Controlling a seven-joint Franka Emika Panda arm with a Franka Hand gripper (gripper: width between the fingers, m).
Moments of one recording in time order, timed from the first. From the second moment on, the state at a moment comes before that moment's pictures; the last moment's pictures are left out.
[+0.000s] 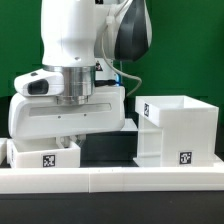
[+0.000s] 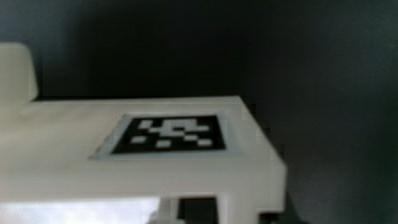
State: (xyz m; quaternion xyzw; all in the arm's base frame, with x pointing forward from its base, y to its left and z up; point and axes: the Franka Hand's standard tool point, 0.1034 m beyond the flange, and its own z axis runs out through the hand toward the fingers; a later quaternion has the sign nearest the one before) arm 0.549 -0.087 0.006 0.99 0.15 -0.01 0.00
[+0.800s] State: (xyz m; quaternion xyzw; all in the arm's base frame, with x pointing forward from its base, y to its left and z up) arm 0.555 -0.086 0.022 0.97 0.24 -0.02 0.00
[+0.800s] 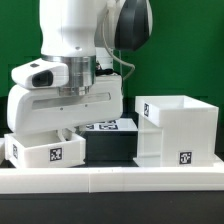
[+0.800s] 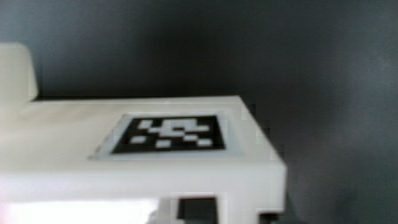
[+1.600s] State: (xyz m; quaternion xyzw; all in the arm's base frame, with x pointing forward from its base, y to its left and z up) arm 0.536 -0.096 0.017 0.86 0.50 -0.06 -0.02
